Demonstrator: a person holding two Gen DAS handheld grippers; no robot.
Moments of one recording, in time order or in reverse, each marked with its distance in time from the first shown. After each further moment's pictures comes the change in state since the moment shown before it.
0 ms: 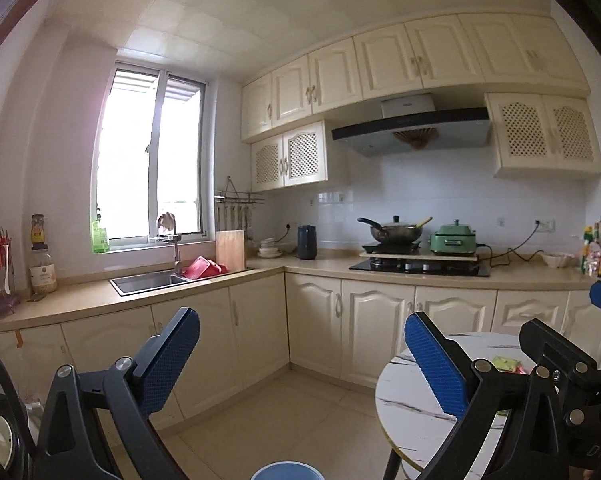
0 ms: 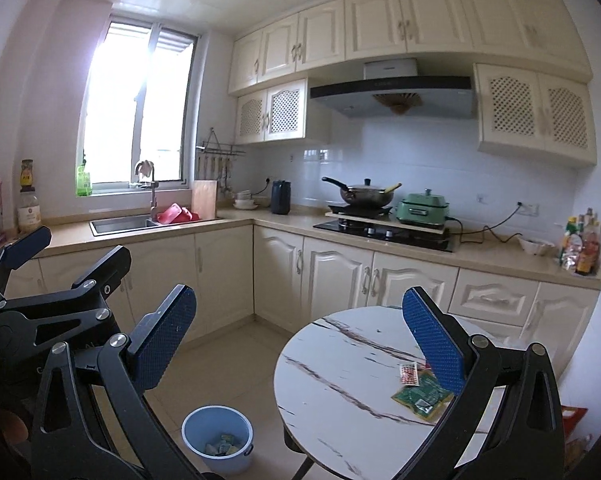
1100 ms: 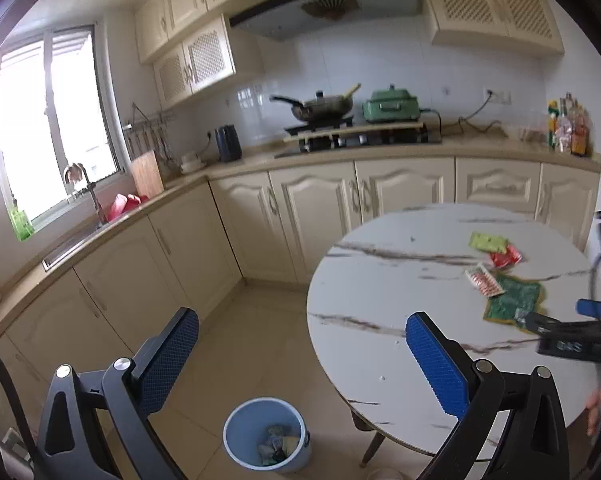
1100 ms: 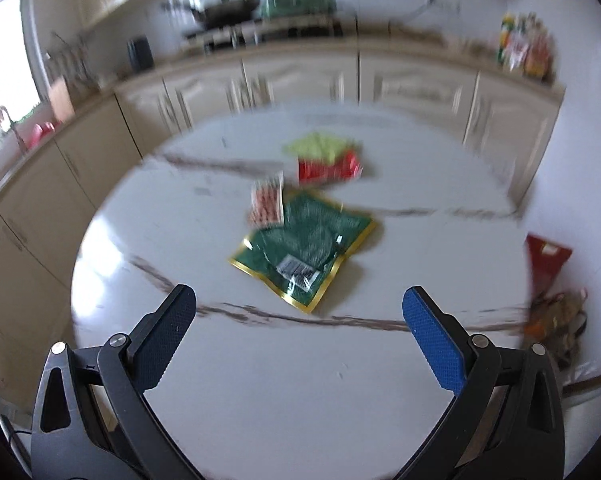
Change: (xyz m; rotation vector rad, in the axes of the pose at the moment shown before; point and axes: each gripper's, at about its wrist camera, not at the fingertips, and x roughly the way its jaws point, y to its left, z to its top) left arm 0.221 -0.098 0.052 0.235 0.397 -0.186; right arm 0.172 -0.210 -0.181 0.344 0.663 -0.263
